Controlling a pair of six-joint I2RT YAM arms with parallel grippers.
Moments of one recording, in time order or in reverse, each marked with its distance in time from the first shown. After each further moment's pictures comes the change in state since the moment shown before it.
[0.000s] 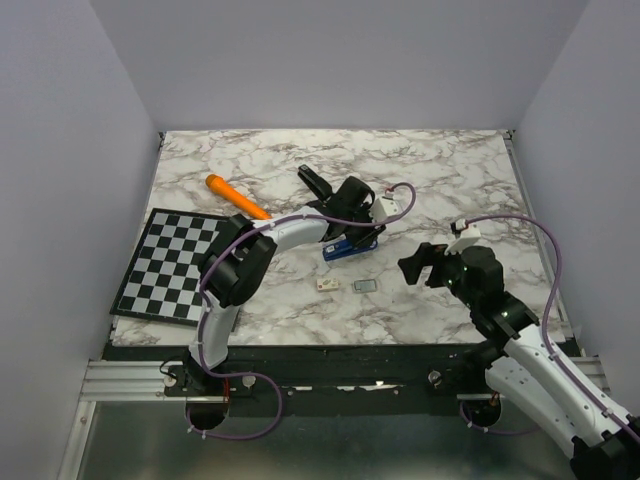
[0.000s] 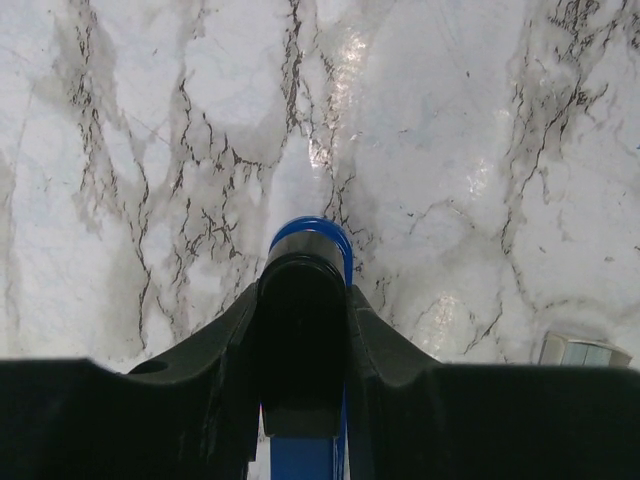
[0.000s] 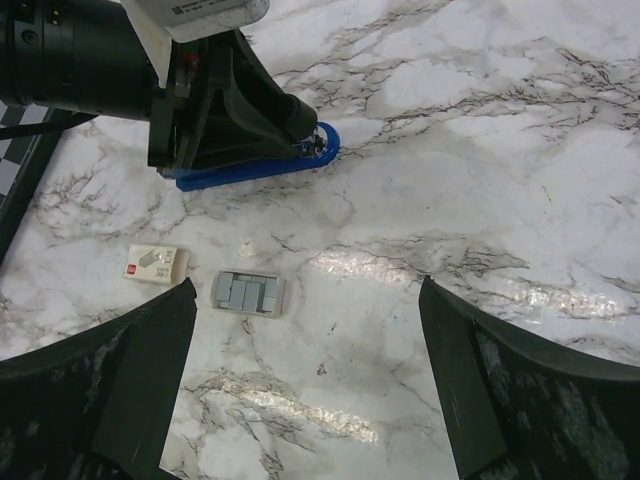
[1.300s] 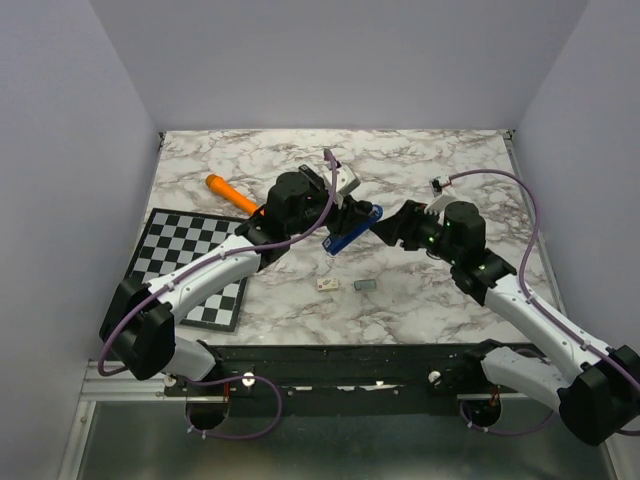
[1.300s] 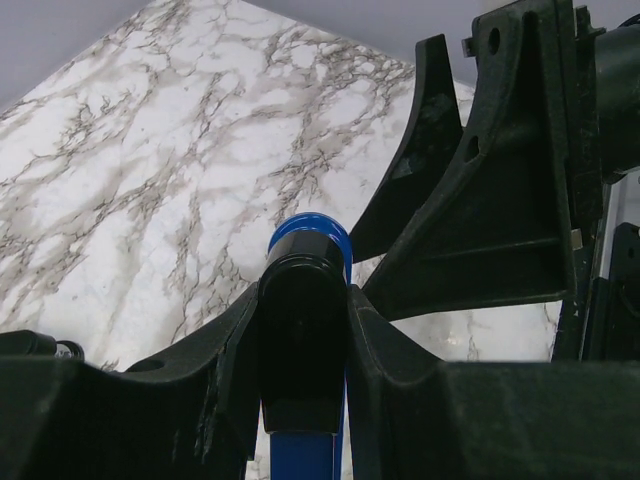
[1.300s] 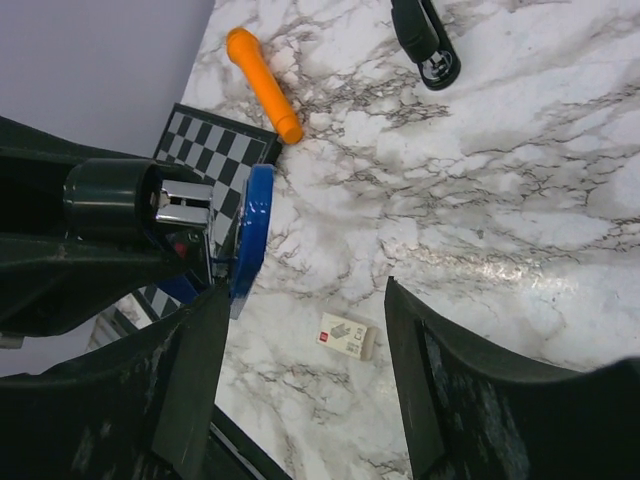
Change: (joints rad) left arm 0.031 -0.661 -0.420 0.396 0.078 -0.399; right arm 0.000 0.404 0.253 0.242 -0.263 0.246
